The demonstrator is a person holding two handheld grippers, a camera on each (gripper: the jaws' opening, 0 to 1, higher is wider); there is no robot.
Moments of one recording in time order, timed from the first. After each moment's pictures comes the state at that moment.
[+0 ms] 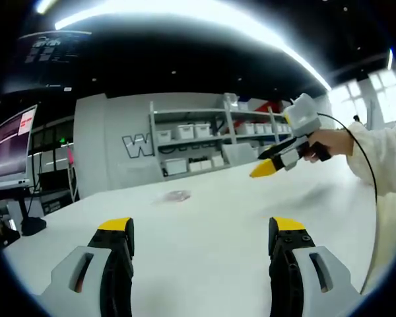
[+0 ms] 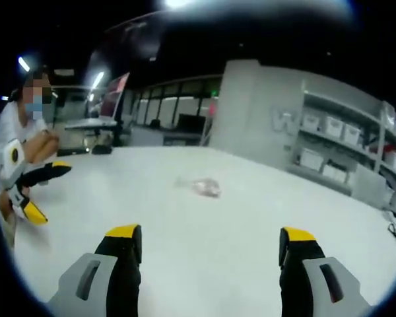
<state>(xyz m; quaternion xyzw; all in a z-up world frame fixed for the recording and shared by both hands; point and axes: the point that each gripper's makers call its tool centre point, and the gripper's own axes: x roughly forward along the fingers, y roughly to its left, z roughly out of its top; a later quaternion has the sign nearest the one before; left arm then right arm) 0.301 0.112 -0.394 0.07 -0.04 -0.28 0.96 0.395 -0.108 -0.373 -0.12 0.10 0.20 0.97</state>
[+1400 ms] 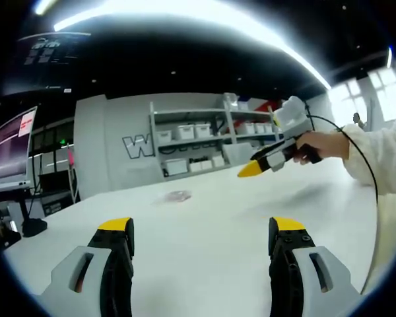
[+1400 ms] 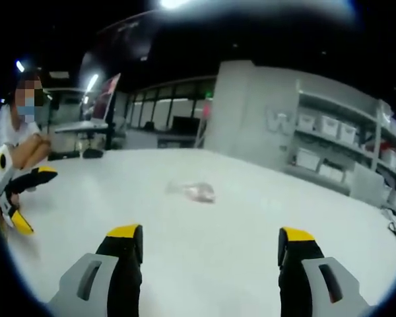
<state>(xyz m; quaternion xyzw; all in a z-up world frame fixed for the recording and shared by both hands) 0.301 0.112 -0.395 0.07 -0.05 -0.28 0.96 0.422 -0.105 -0.371 -0.11 0.10 0.19 0.97</state>
